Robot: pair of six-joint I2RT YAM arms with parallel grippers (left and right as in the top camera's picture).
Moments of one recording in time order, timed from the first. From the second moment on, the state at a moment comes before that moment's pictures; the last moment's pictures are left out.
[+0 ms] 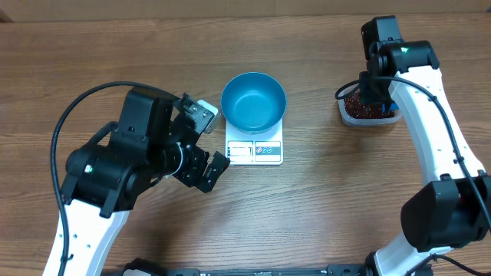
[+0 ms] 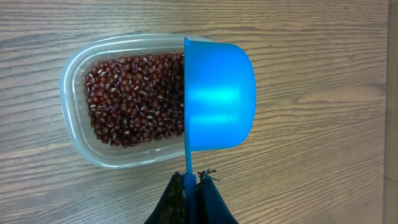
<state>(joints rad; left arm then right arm) -0.35 1.18 1.42 -1.25 0.30 0.13 0.10 1.82 1.70 -1.21 0.42 0.12</state>
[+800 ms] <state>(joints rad) -0.35 1.19 1.42 -1.25 0.30 0.13 0.10 1.90 1.70 -1.21 0.44 0.12</state>
